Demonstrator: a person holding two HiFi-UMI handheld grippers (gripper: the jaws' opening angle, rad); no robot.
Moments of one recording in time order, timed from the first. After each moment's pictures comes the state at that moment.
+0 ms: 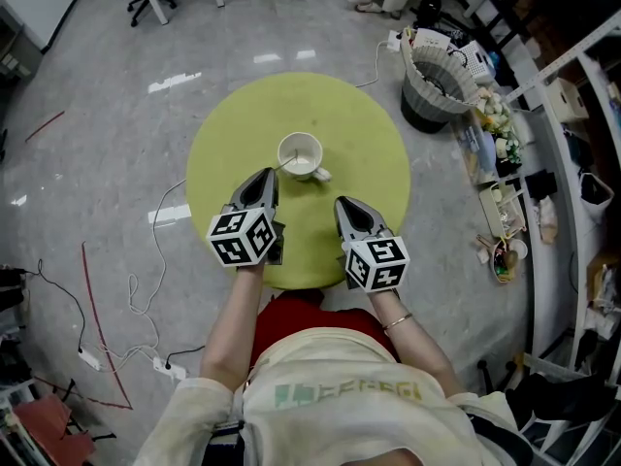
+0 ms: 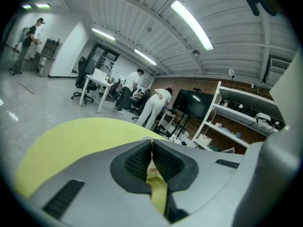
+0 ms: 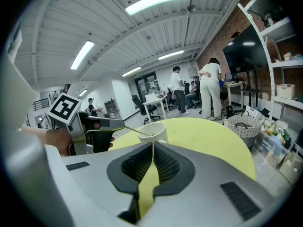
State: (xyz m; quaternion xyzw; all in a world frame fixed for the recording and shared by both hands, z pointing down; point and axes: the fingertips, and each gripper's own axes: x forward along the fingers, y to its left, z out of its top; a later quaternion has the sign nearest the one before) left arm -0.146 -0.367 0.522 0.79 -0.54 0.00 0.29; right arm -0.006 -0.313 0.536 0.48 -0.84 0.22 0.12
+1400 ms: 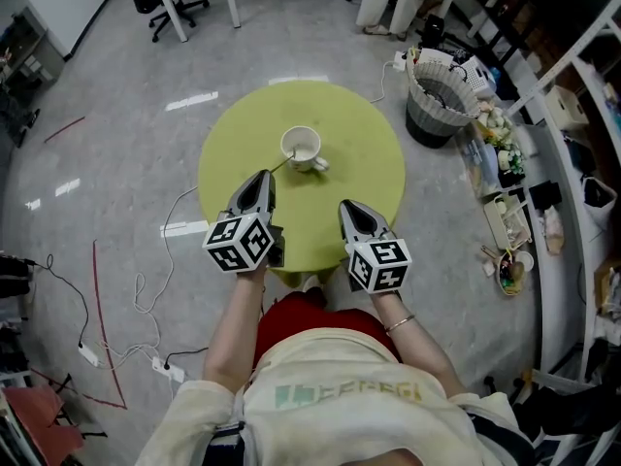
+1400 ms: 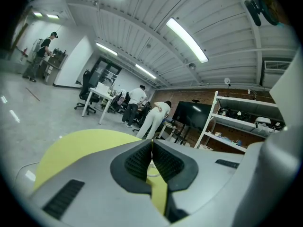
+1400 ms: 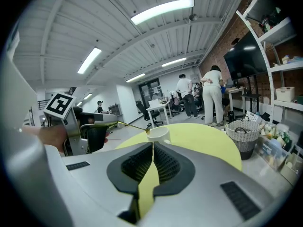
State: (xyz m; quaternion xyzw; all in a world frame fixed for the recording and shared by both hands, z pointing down) left arm -0.136 -0.288 0.461 0.78 -0.58 -0.06 0.24; right arm 0.023 -0.246 0.504 0.48 -0.85 0.20 0.09
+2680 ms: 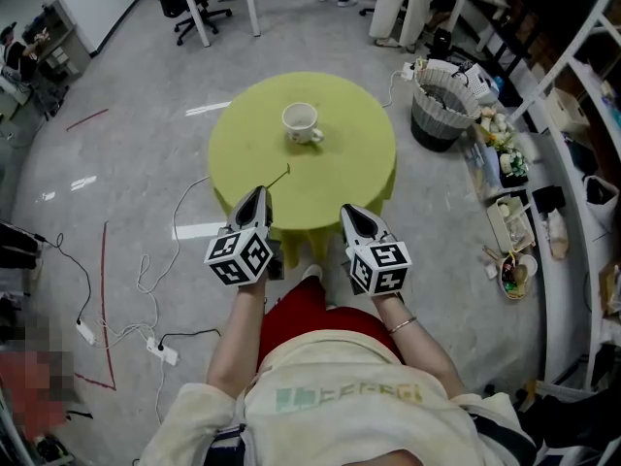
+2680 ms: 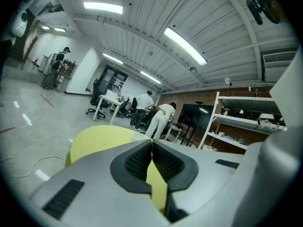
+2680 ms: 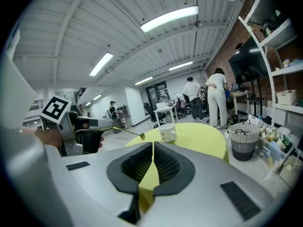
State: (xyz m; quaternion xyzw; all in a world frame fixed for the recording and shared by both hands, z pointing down) left arm -0.104 -0.119 0.454 0.74 -0.62 -0.07 0.23; right arm 0.068 -0.109 0.488 0.44 -0.88 0.17 0.08
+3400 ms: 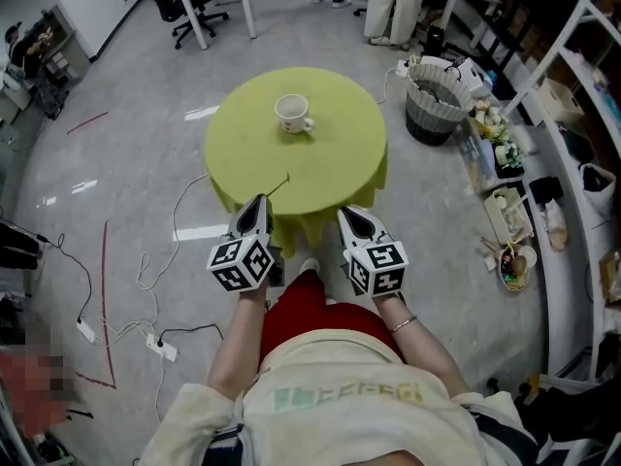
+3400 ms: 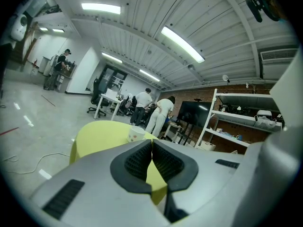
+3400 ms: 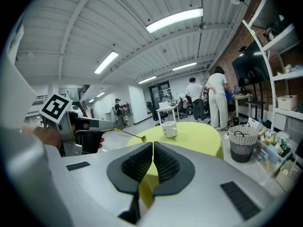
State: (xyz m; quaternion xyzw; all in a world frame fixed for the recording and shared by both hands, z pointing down) left arm -0.069 -0.060 0.462 0.75 -0.62 -0.05 0.23; right arm 0.094 -0.055 0.488 0.43 -0.88 0.15 0.09
